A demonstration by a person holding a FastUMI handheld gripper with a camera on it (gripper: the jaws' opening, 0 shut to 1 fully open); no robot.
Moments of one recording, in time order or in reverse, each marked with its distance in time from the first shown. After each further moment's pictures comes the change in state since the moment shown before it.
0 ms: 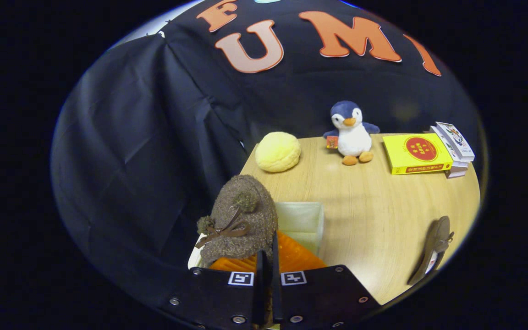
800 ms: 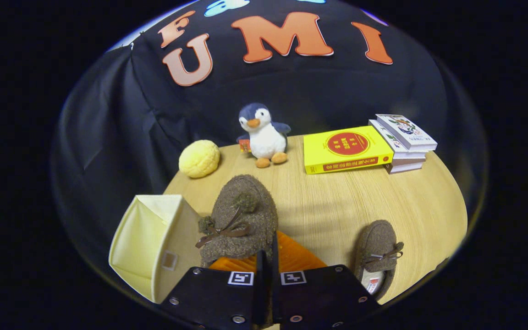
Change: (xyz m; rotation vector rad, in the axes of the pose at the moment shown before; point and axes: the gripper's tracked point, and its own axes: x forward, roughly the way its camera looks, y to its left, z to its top) arm -0.053 -0.200 0.000 0.065 -0.145 -0.191
